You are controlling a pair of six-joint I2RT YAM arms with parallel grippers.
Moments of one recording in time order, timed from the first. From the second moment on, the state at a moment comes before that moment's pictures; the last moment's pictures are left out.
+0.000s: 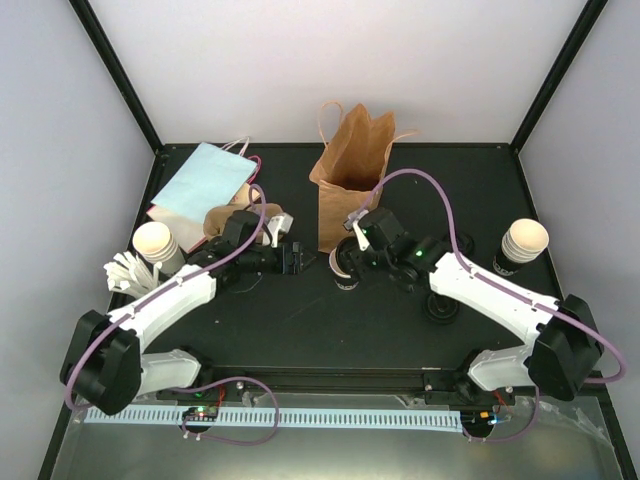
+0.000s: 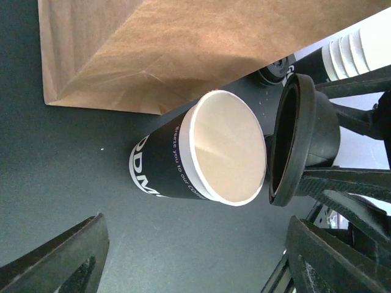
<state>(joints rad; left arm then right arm) -0.47 1.21 0.70 -0.15 0.56 -0.55 0.80 1.33 1.01 -0.53 0.07 0.18</state>
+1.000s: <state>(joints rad) -0.47 1.35 0.71 -0.08 0.60 -0.56 0.84 1.39 1.10 -0.65 0.15 0.12</state>
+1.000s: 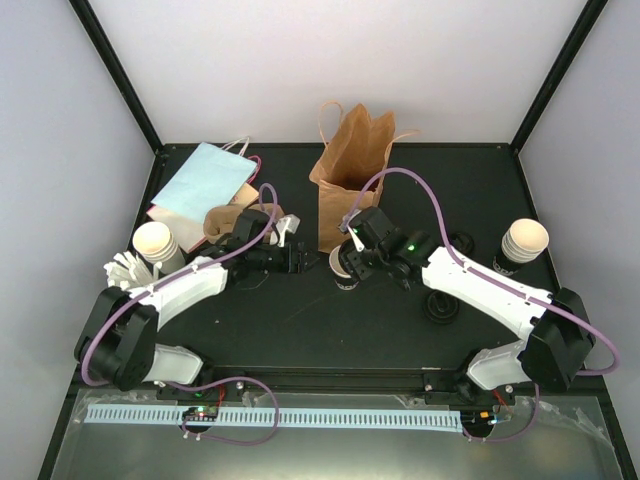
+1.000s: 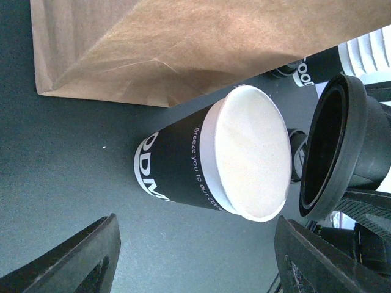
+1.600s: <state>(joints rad) -0.47 1.42 0.72 -0.05 0.63 -0.56 0.84 1.44 1.11 -0.66 0.15 0.12</state>
